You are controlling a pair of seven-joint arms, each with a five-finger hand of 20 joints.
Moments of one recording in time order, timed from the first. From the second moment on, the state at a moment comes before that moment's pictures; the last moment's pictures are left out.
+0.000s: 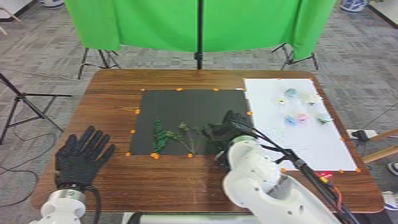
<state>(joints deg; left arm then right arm) 128.1 -57.9 -93.0 -120.8 0.2 17.9 19.4 -79.2 -64.2 45.4 -113.2 -123.1 0.8 59.1</state>
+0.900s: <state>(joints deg) 128.3 -58.1 -92.8 -120.8 0.1 17.9 20.0 -89.8 -54.6 56.1 -127.7 -109.0 -19.7 52.8</state>
